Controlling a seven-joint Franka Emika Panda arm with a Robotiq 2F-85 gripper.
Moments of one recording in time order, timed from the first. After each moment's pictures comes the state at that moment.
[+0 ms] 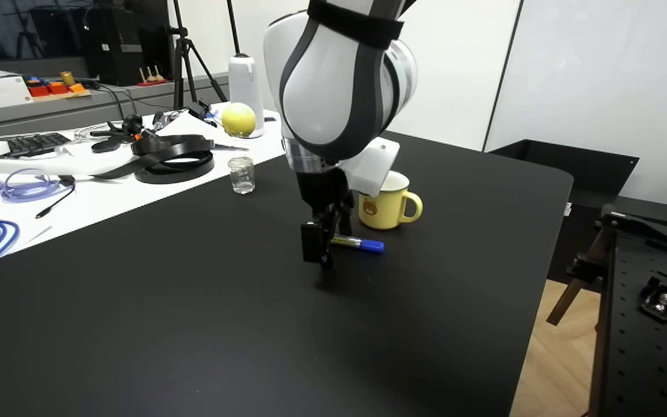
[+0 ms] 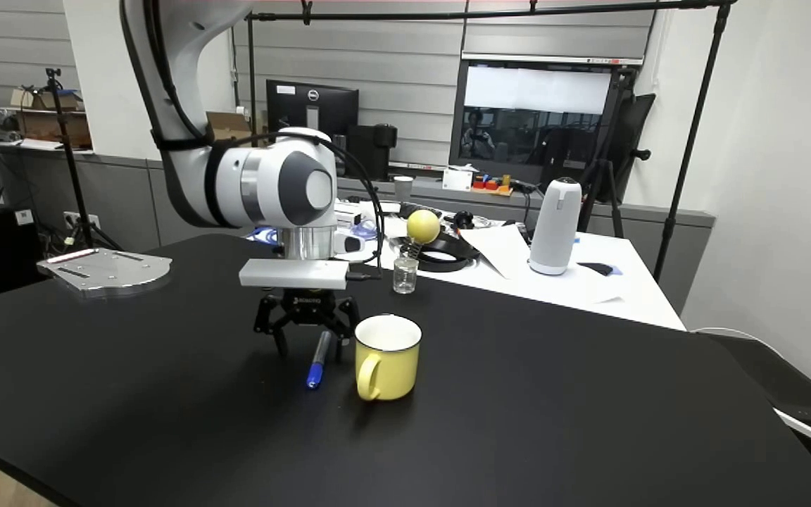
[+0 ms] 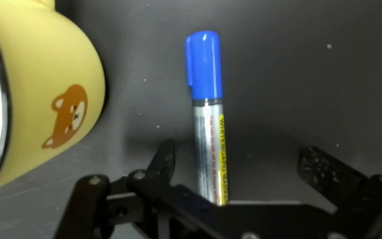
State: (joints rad) arm 0.05 0.66 -0.02 -2.14 -0.18 2.68 -0.14
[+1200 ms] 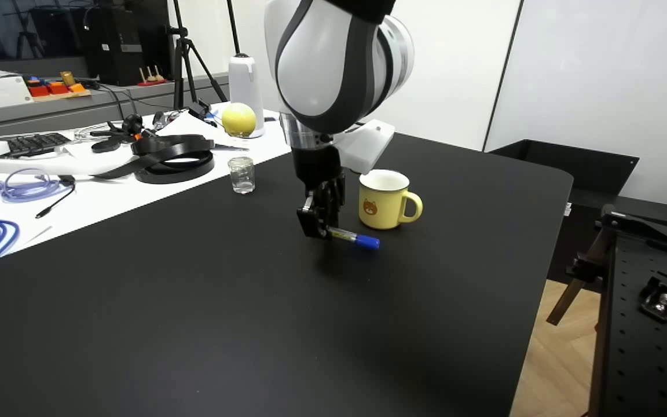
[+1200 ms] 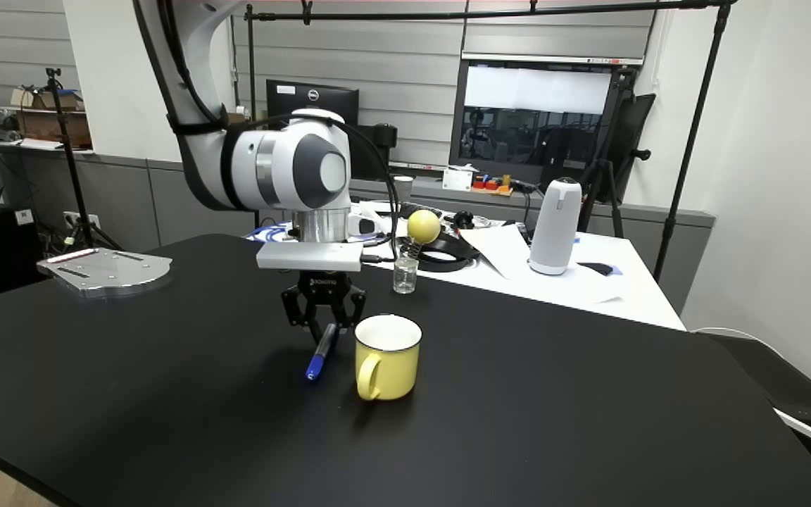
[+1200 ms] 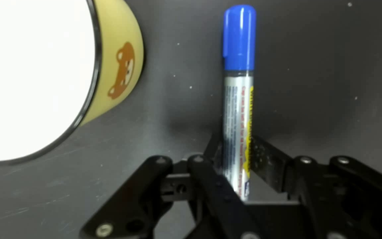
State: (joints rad) arm 0.02 0.63 -0.02 -2.11 -0.17 2.68 -0.14
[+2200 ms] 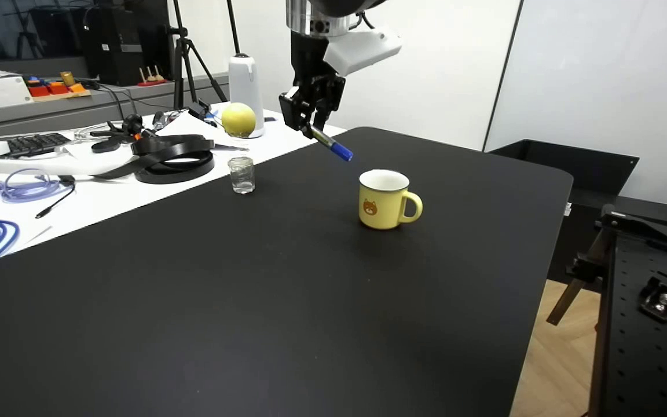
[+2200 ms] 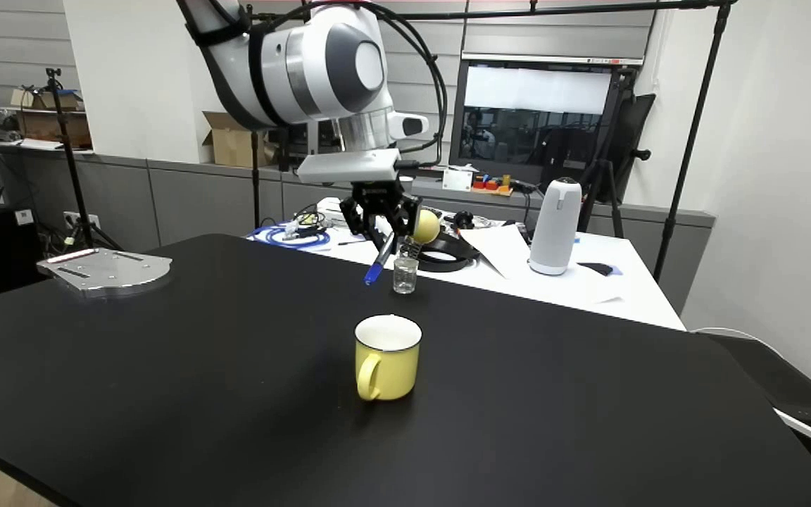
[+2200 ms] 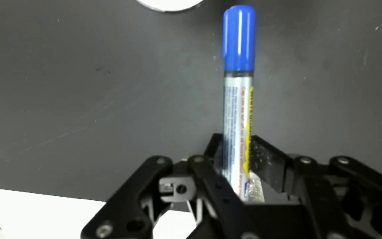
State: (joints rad) arm 0.05 0.40 -0.15 -2.12 -0.19 2.78 0.08
